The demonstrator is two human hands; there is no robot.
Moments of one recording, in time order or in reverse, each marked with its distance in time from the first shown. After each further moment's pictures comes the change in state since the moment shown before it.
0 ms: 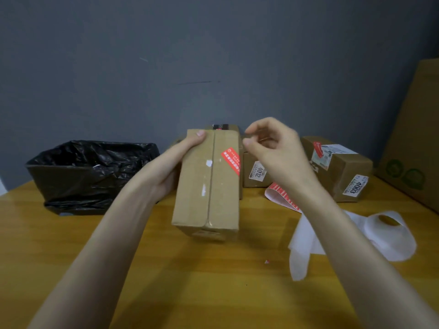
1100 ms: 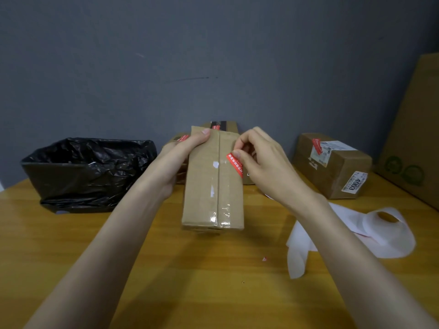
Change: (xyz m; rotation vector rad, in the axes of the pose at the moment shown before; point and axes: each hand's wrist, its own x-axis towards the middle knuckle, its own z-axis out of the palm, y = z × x) left_hand 0.009 -0.008 0.009 0.091 0.143 0.080; right_hand 0.002 0.029 0.007 -0.315 -0.163 -0.268
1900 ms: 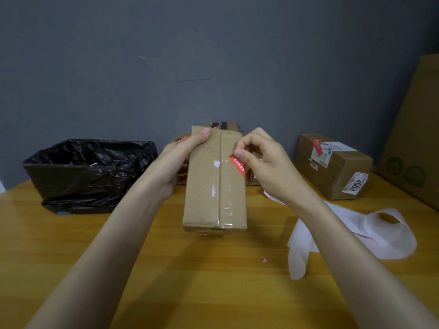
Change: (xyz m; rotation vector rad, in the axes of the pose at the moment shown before) left_hand -0.003 0.004 -0.001 0.003 -0.026 0.010; right_hand 0.000 0.003 0.001 0.368 -0.038 0.106
